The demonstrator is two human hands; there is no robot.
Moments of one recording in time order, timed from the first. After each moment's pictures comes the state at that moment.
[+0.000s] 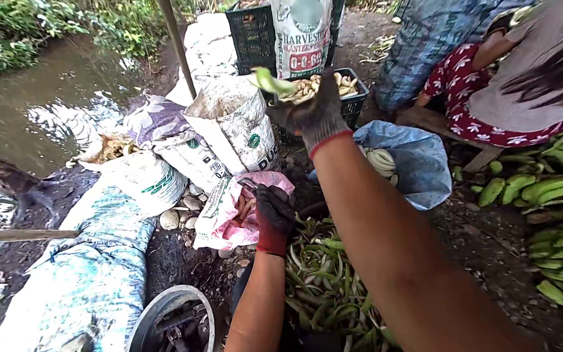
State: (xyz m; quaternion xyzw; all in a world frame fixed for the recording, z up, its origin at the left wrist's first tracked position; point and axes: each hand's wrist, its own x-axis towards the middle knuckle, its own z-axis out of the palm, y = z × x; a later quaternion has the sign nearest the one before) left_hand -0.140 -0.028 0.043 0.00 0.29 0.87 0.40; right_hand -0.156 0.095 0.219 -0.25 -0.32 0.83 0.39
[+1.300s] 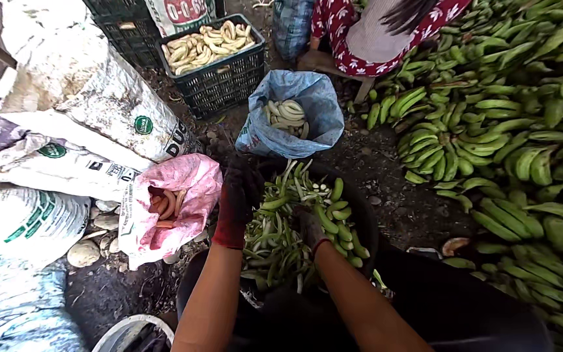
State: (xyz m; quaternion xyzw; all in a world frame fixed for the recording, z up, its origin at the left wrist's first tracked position) left_hand -0.066 -0.001 0.021 0.27 0.41 0.67 0.55; right_hand 0.149 0.036 -0.111 -0.66 -0.26 0.62 0.34
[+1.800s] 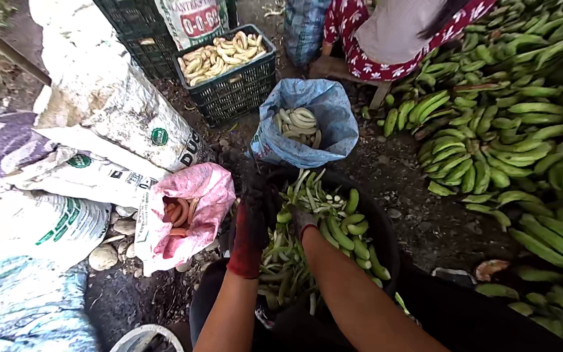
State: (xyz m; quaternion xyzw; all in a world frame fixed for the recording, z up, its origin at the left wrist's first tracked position) left_hand -0.051 -0.006 0.038 0.28 0.38 0.70 0.53; right_hand 0.088 0.081 -0.114 -0.77 -0.34 0.52 0.13
